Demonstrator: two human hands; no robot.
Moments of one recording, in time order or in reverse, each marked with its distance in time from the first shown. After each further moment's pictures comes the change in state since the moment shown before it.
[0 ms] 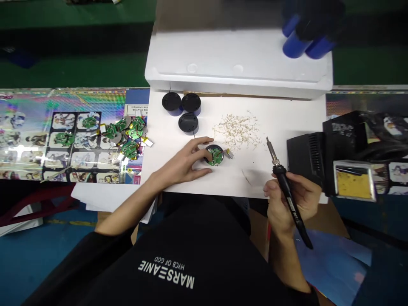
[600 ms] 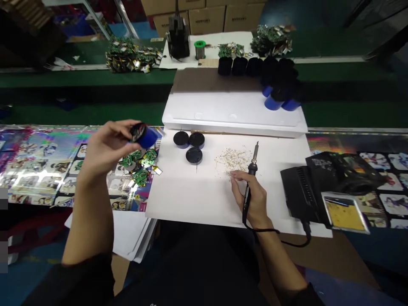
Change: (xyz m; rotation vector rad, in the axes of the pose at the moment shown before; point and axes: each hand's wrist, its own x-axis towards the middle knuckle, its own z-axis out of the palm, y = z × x) left_hand -0.039 -0.055 -0.178 -0.197 0.511 -0.119; right_hand 0.041 0.013 0.080 -0.132 -0.424 -0.451
